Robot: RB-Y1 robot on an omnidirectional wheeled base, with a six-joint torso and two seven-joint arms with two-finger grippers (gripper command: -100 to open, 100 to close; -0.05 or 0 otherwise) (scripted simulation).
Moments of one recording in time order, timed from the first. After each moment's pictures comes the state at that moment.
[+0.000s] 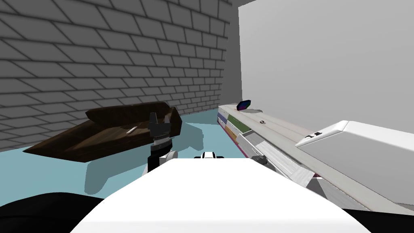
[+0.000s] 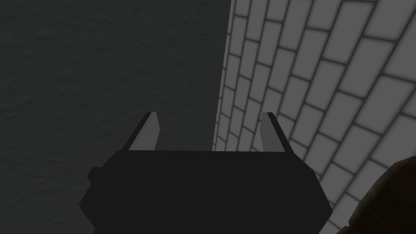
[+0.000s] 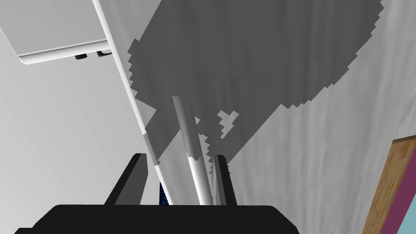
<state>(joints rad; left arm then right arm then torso) 0.52 -0.04 0.05 -2.33 0.03 -0.58 0.04 0.09 -0.26 0.16 -0.72 1.58 1.19 0.35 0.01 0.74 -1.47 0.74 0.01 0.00</state>
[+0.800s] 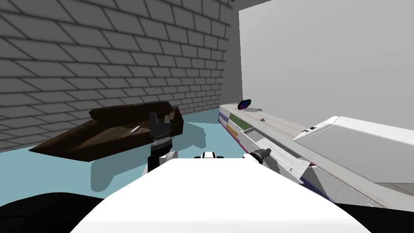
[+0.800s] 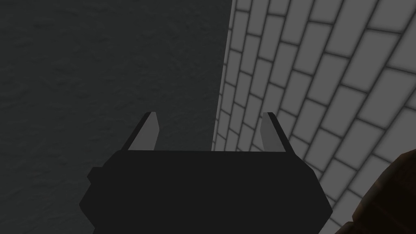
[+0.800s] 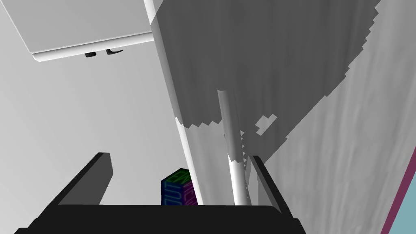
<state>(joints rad) 0.52 -0.04 0.05 -2.33 0.03 -0.58 0.04 0.00 -0.38 0.12 -0.72 1.48 1.05 0.44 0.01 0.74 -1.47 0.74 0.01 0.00</state>
